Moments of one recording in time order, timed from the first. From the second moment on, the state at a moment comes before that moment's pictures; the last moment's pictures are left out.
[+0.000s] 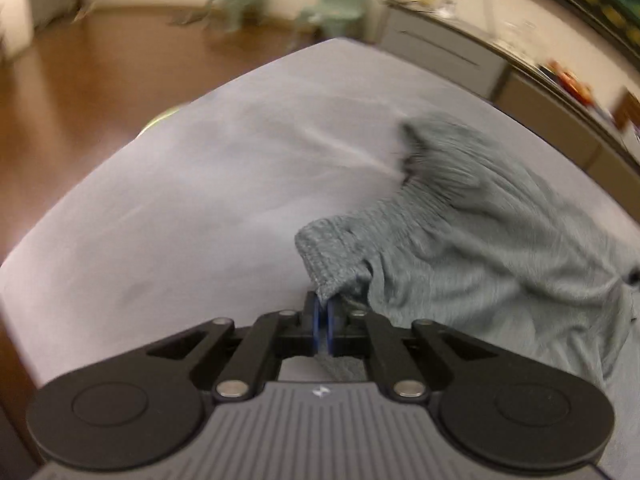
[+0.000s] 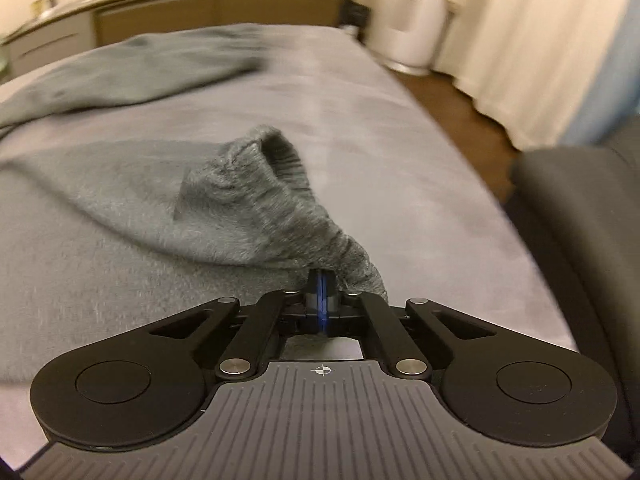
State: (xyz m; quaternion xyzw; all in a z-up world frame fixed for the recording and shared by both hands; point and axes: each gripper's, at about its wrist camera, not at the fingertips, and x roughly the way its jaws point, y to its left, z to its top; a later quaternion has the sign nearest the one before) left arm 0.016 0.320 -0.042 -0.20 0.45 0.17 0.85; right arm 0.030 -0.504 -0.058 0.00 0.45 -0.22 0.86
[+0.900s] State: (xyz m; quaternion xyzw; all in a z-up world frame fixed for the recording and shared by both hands) left arm 0.131 0.168 -0.031 -0.04 0.46 0.02 0.89; right arm 0.096 -0.455 -0.041 -0.03 0.45 -0.12 0.89
